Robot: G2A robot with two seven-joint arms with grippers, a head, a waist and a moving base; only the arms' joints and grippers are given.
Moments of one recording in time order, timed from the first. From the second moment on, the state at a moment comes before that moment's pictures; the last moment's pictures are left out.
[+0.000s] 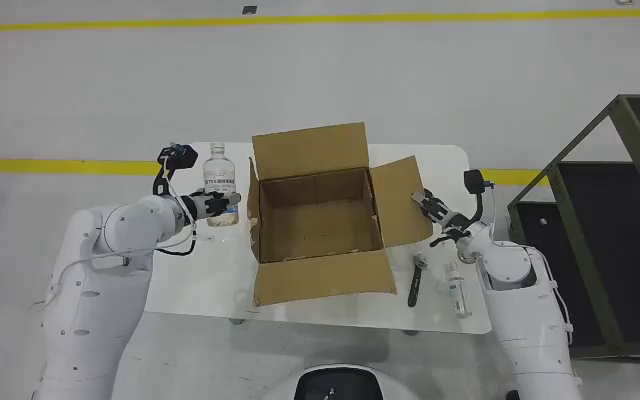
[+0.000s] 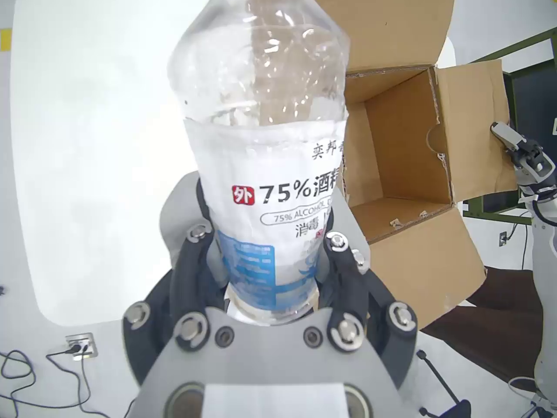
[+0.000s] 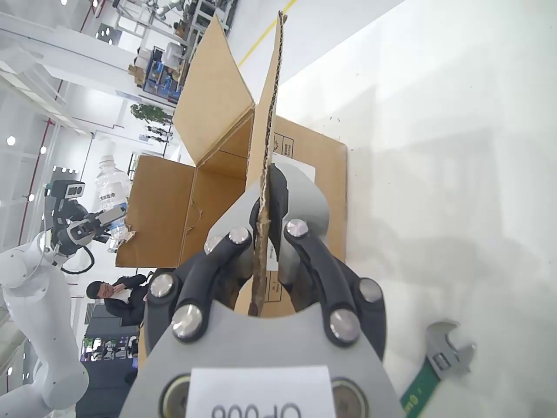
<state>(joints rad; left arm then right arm) 0.89 -1.12 -1.43 -1.66 0.73 0.11 -1.18 -1.03 -1.29 1.55 -1.25 -0.33 -0.25 0.65</state>
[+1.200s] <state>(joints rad) 0.75 -1.14 -1.29 -1.69 0.34 0.21 -1.29 -1.19 -1.27 1.53 -1.55 -0.17 -0.02 0.67</state>
